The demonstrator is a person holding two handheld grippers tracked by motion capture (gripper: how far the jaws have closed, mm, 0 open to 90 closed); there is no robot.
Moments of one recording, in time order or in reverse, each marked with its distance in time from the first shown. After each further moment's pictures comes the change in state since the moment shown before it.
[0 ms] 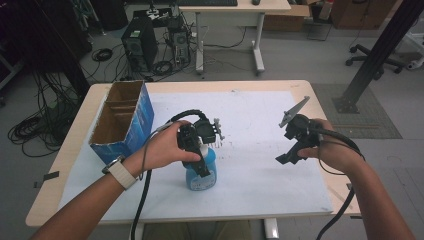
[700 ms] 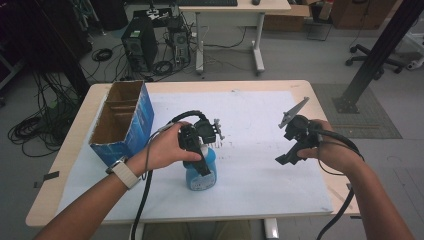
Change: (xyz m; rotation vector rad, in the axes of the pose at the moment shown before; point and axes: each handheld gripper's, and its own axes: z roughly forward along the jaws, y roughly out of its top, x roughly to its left) left arm 0.006 0.000 0.007 -0.004 -0.003 -0.023; right arm -0.001 -0.001 0.003 0.000 0.006 0.001
